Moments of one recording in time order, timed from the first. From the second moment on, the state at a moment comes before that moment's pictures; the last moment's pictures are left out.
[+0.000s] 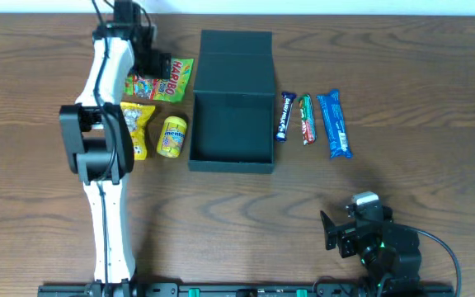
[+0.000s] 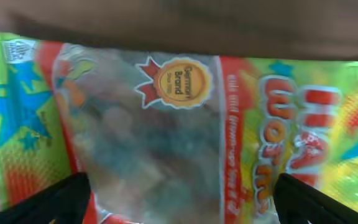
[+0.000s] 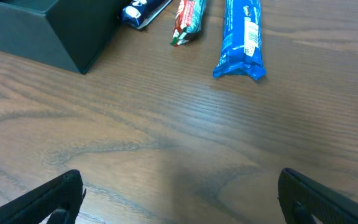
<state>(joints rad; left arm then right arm) 0.00 2.52 2.20 -0.93 0.08 0.05 0.11 0.01 0.17 -0.77 -0.14 -0.08</state>
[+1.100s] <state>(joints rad) -0.04 2.44 2.49 -1.11 0.09 0.04 0.11 0.01 0.17 -0.77 -0.14 -0.08</state>
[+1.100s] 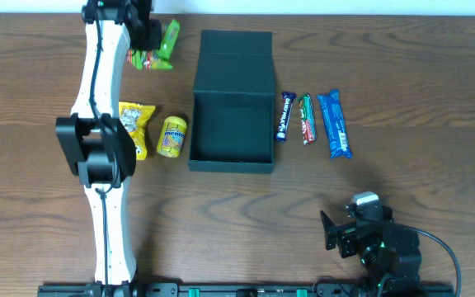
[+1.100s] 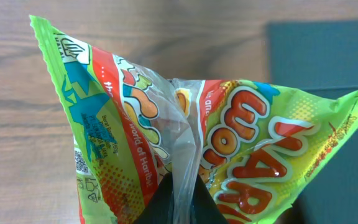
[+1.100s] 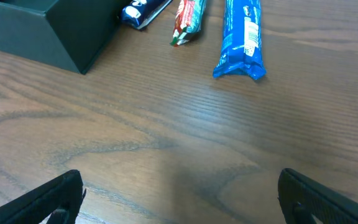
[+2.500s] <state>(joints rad) -0.41 1.87 1.70 -1.02 0.19 -0.36 0.11 0.01 0.17 -0.77 -0.14 -0.08</state>
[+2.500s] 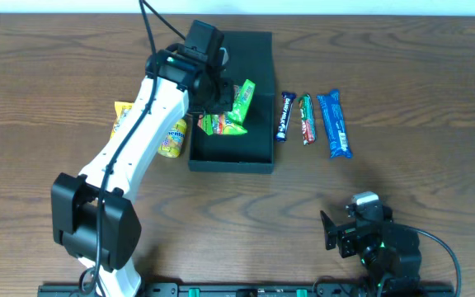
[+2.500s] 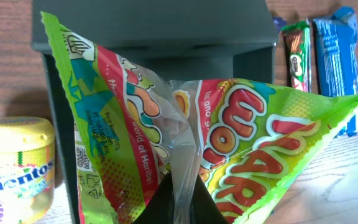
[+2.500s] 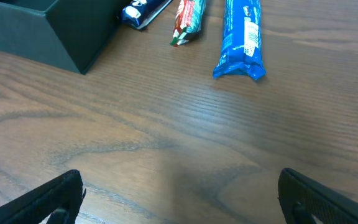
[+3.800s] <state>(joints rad) -0.30 1.80 1.60 -0.93 0.08 -0.24 0.11 0.01 0.17 -0.66 -0.17 -0.04</state>
